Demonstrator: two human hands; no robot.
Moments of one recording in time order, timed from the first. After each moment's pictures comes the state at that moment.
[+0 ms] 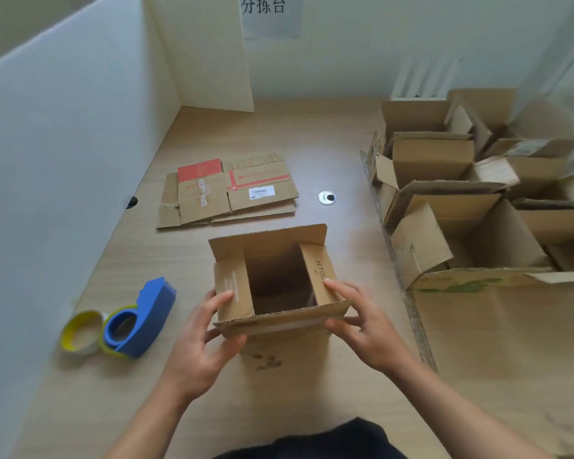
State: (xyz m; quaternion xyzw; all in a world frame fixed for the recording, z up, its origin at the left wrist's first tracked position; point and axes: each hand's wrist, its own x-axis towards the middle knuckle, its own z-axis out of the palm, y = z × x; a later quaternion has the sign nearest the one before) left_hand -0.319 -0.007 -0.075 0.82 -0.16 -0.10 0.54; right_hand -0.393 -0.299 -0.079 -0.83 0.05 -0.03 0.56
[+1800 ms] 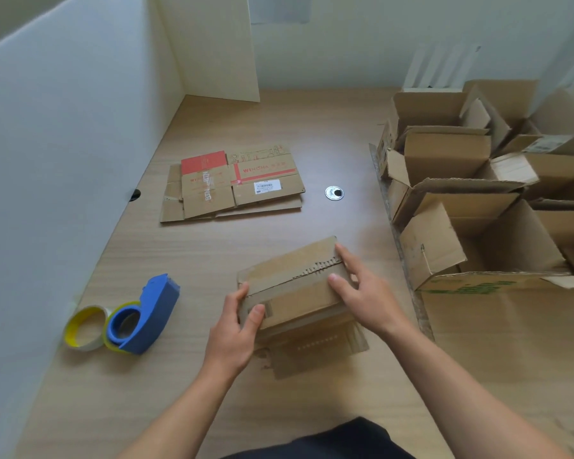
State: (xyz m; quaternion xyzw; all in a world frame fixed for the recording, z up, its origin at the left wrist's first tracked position) left_hand -0.302 -0.052 -0.110 0.86 -0.02 -0.13 0.50; right_hand -0.334 -0.305 -0.069 -0.88 0.16 0.00 0.45
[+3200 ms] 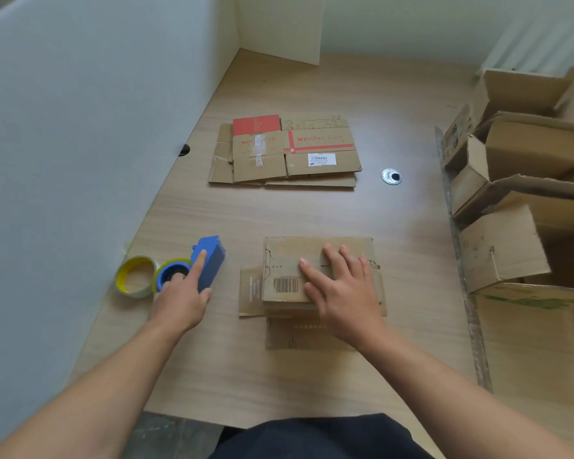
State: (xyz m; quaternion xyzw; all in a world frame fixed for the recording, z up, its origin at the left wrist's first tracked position) left_hand -0.235 0.103 -0.143 0.98 0.03 -0.18 0.07; right_hand -0.312 -0.187 -0.101 -0.99 -0.01 0.00 0.16
